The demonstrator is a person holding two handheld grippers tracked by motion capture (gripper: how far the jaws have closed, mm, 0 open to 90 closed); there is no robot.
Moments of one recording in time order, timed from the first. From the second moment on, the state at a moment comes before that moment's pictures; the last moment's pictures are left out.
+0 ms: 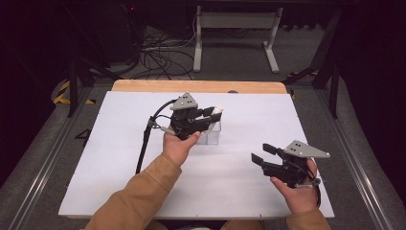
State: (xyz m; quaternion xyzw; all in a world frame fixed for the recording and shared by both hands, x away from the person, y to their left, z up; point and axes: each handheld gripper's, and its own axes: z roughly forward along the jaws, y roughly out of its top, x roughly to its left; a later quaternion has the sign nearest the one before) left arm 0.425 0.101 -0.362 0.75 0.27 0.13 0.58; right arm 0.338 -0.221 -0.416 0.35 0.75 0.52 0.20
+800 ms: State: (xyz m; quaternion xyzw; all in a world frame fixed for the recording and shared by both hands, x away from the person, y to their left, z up) left arm 0.464 0.092 -0.374 0.75 0.29 0.17 0.57; right arm 0.339 -0.221 -0.417 0.35 0.75 0.53 0.19
